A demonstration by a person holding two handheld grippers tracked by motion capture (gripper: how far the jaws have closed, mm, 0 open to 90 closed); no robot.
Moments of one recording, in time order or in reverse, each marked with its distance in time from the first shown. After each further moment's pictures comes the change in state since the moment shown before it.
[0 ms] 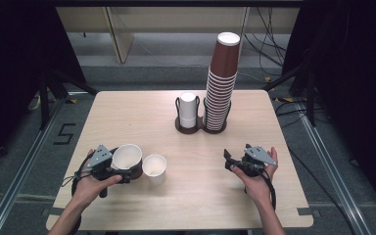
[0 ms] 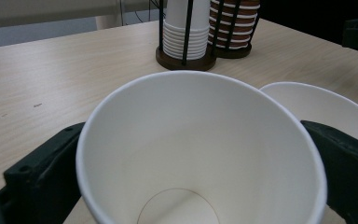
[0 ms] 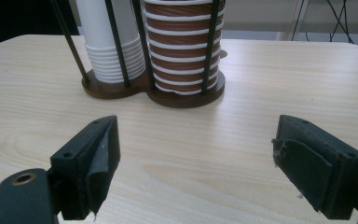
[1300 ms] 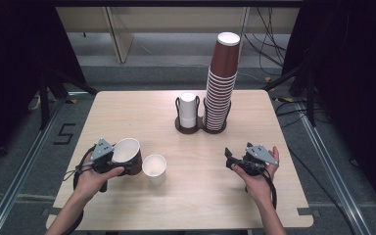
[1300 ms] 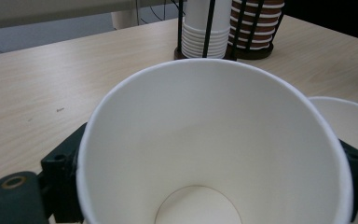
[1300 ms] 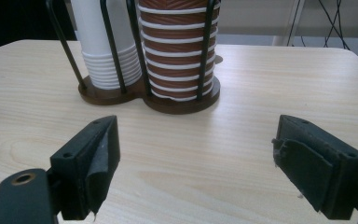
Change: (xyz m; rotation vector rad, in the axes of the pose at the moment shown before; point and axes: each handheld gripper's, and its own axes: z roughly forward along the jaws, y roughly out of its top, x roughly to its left) left arm 0.005 0.011 0.009 0.036 0.067 0.003; right arm -0.003 0.004 -0.002 -0.009 0.000 -0.004
